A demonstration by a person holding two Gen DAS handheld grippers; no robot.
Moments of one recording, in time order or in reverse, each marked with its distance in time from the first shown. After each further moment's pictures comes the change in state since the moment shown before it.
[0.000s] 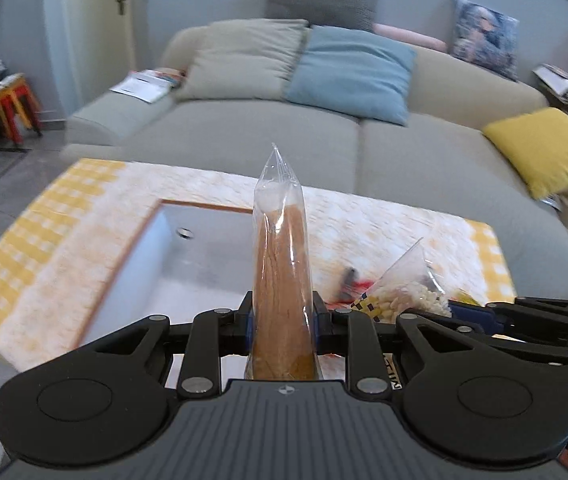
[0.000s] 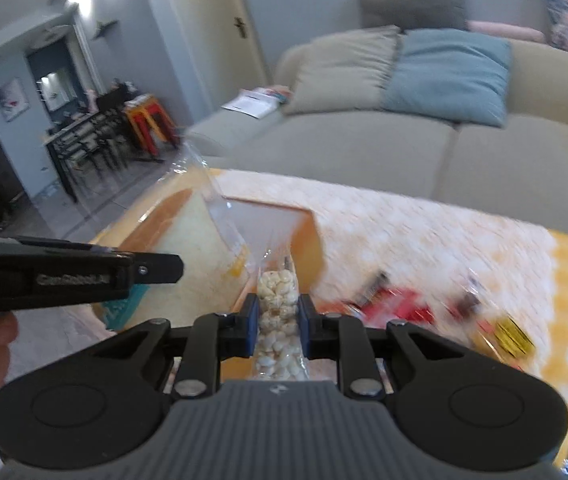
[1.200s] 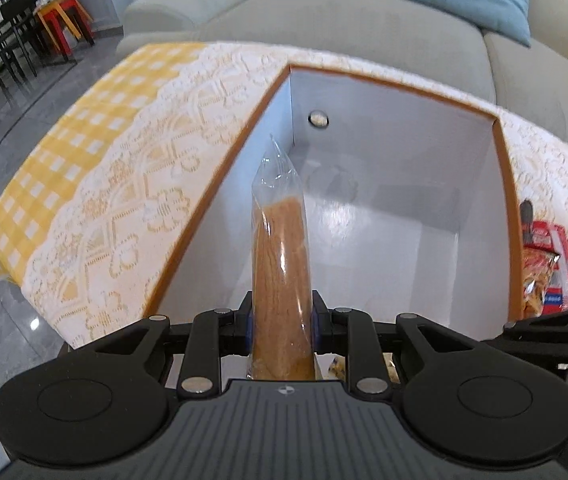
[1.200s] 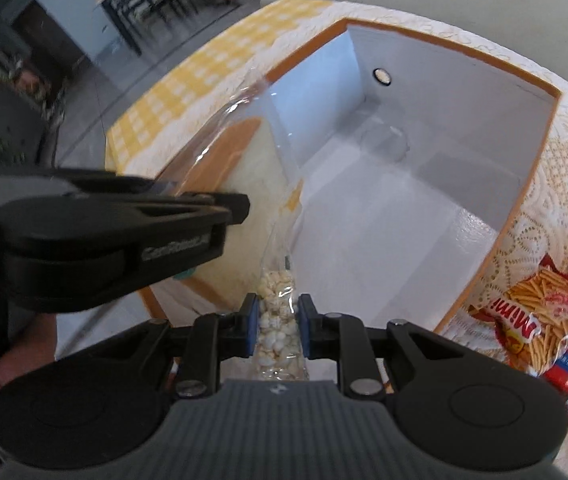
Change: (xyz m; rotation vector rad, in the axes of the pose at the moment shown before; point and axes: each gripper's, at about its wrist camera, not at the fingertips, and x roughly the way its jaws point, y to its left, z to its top) left arm 0.131 0.109 -0.035 -0.078 0.319 0.167; right arm 0.226 0.084 -0.015 -0.124 0.525 0.210
